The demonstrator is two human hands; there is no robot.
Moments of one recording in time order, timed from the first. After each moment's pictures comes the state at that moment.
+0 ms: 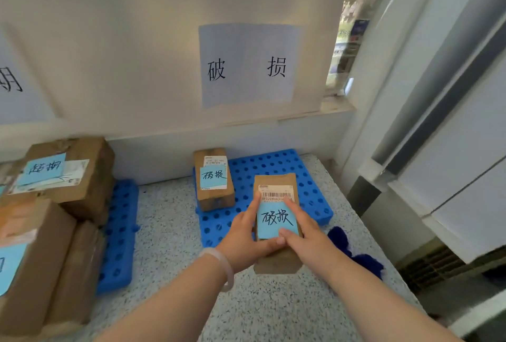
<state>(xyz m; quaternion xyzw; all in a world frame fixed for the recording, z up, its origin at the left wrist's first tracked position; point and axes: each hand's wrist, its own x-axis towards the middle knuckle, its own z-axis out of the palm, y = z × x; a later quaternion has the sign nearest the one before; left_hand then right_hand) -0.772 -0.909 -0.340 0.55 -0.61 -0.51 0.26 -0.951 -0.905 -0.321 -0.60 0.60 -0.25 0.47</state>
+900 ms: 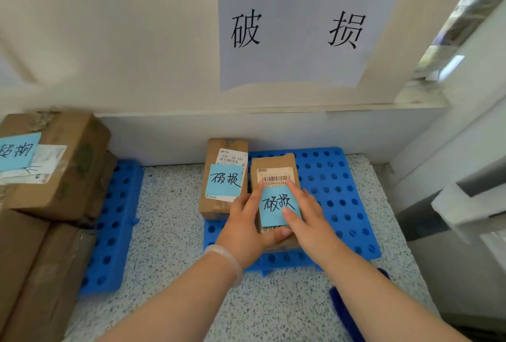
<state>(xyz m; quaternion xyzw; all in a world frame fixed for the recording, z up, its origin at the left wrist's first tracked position) -0.756 -1.023 -0.395 0.67 -0.53 -0.42 0.29 -0.916 -1.067 -0.386 -0.64 0.55 -0.18 0.50</state>
